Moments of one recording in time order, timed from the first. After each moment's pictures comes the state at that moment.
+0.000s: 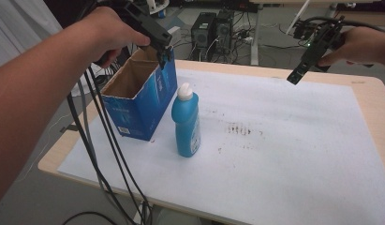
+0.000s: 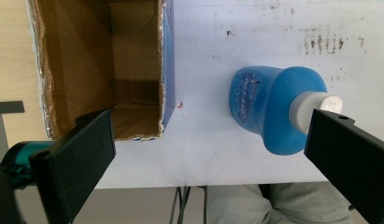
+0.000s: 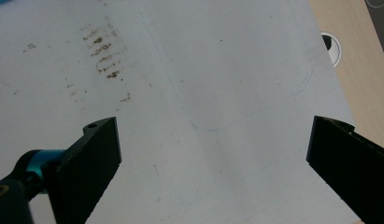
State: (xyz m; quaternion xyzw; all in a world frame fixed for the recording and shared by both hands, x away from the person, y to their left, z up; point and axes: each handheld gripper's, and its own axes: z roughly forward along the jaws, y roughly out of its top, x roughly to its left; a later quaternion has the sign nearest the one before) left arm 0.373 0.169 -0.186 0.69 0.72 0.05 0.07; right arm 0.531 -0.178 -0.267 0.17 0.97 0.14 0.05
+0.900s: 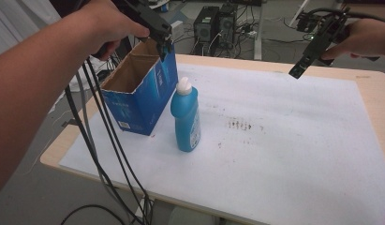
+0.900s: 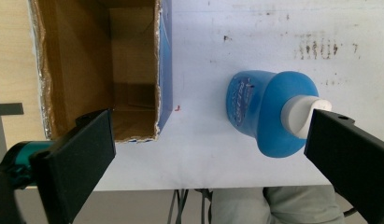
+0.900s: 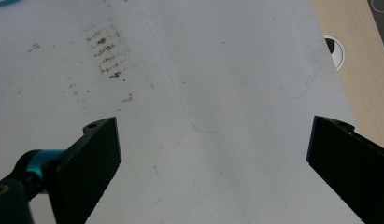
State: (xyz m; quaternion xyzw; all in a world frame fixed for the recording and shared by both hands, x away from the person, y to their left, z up) left arm 0.373 0.164 -0.184 0.69 0.72 0.06 0.08; right arm 0.534 -0.181 -0.268 0.16 0.97 0.15 0.05
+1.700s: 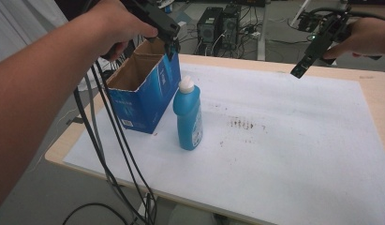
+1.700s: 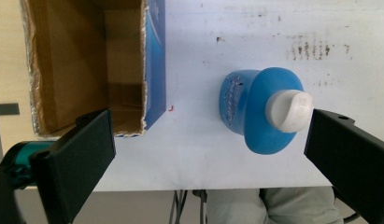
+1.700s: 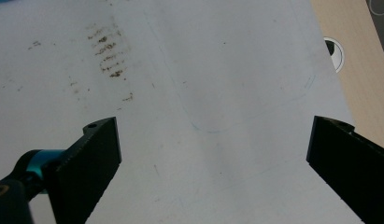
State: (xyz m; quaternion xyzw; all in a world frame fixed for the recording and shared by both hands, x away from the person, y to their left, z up) left arm 0.364 0.150 -0.180 0.69 0.71 0.07 0.09; right arm 0.531 -0.179 -0.267 0.16 0.98 0.14 0.05
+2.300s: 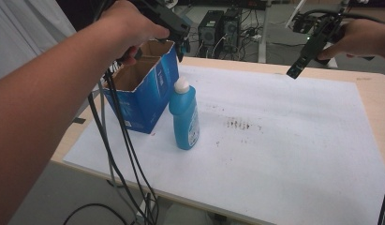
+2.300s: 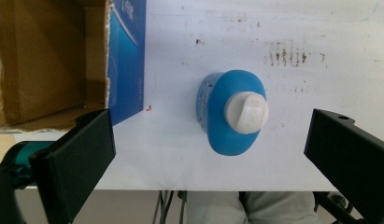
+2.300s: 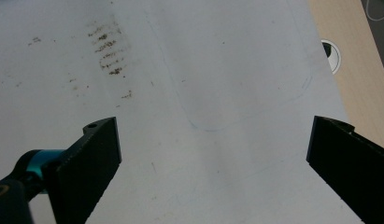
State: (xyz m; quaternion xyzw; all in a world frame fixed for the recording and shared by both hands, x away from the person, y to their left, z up) left arm 0.363 0.116 -0.179 0.67 0.73 0.07 0.09; right arm 0.529 -0.183 -0.265 0.15 0.98 0.15 0.05
